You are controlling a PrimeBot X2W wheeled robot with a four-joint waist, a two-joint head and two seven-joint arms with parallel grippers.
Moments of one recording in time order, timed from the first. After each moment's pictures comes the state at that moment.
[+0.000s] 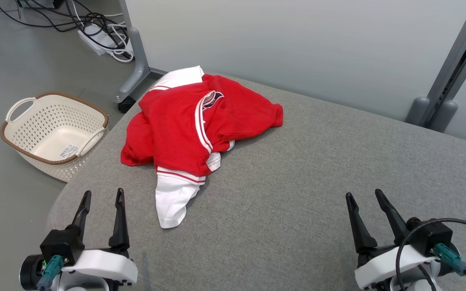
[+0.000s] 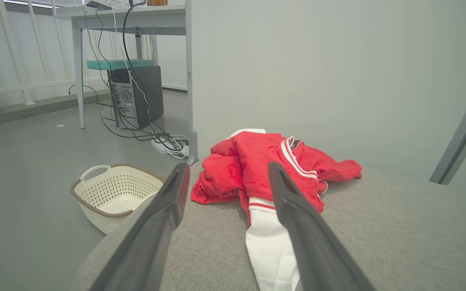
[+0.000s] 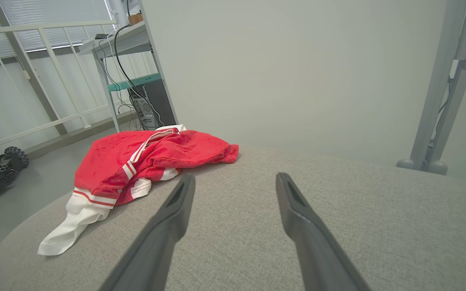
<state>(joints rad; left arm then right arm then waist) -0.07 0.05 0.00 0.29 -0.19 -0.01 -0.26 -0.11 -0.05 0.14 0.33 0.25 0.13 -0.26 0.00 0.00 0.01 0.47</state>
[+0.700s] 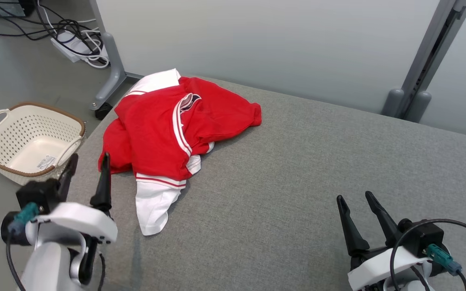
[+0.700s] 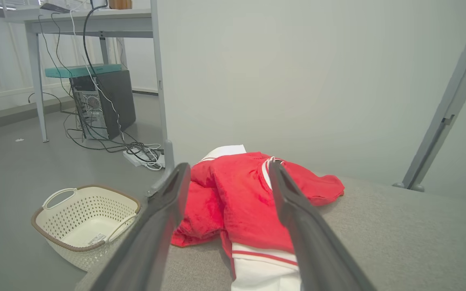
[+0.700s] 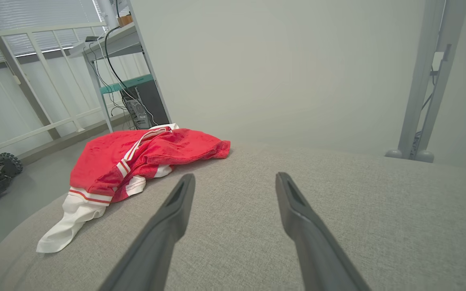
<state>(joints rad) -0.25 0.12 0.03 0.39 -0.23 -0.10 -0.17 -0.12 -0.05 0.19 0.34 0.28 0.13 -0.26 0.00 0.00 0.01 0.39</state>
